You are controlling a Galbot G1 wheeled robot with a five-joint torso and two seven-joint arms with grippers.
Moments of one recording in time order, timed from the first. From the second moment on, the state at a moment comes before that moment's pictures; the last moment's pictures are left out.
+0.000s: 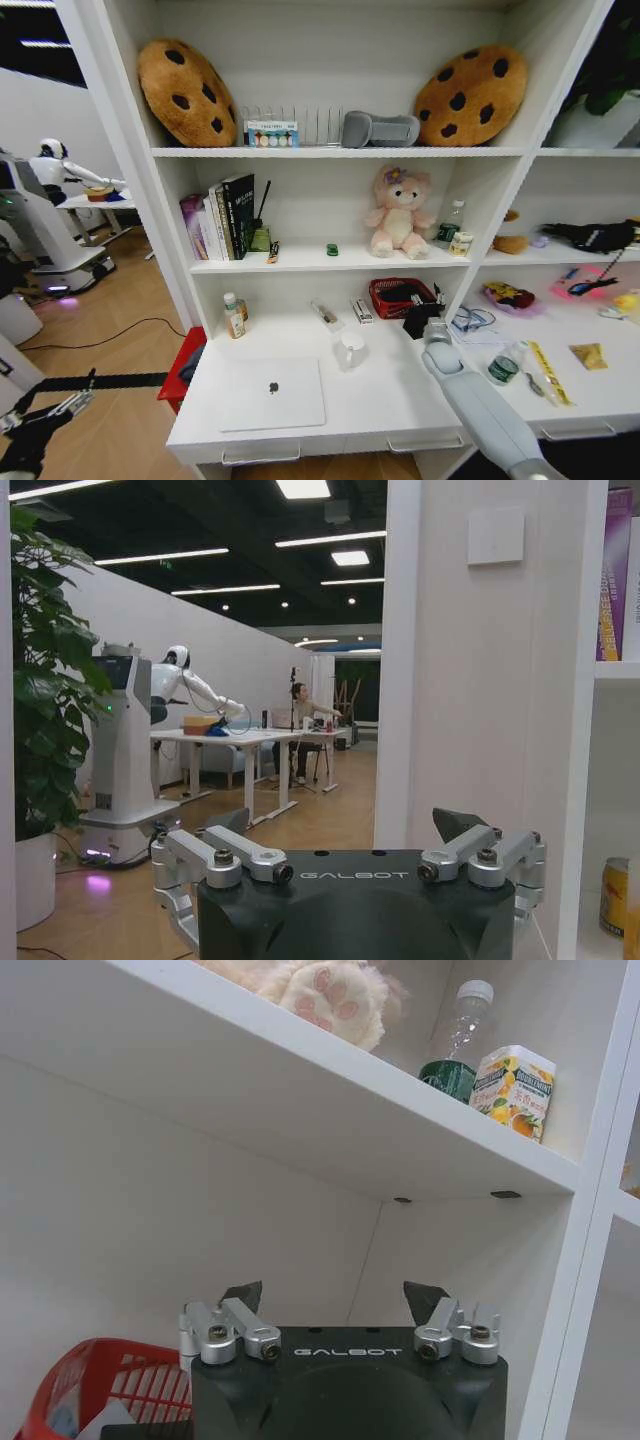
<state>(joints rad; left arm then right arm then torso) 1.96 -1.15 -1.18 -2.00 -0.77 -0.17 0.00 -0.82 1.00 0.24 1.26 0.24 0.21 0.40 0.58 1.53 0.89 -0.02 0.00</state>
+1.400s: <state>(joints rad) 1.96 -1.15 -1.18 -2.00 -0.77 -0.17 0.00 -1.29 1.03 0.45 1.69 0.37 -0.05 0.65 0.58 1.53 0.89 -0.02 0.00</state>
